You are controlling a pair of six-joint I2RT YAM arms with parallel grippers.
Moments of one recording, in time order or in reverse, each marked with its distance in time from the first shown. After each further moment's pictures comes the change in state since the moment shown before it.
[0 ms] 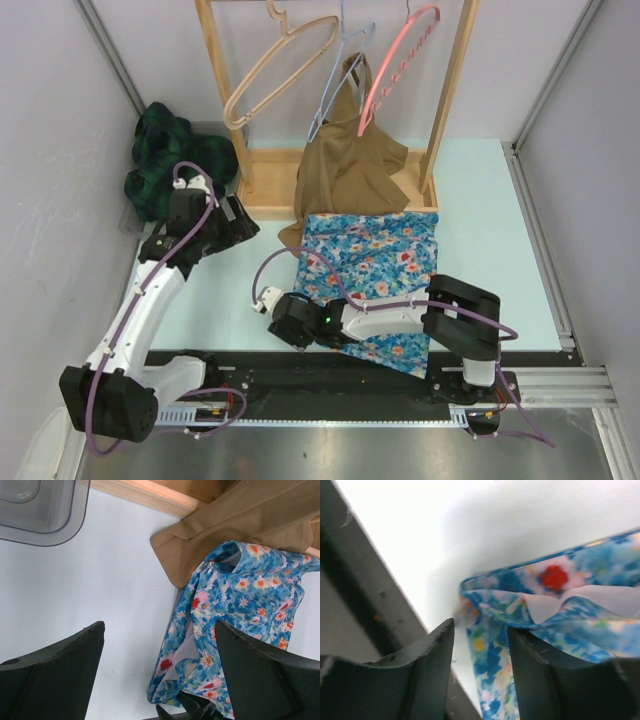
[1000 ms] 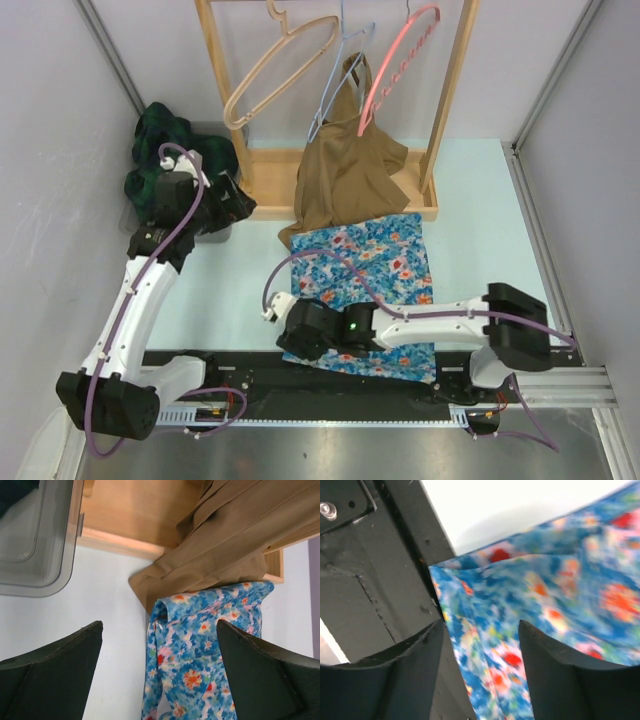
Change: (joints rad) left arm 0.024 0.010 0.126 0.035 0.026 0.019; right arm 0.084 -0.227 -0.023 -0.211 0.019 0.036
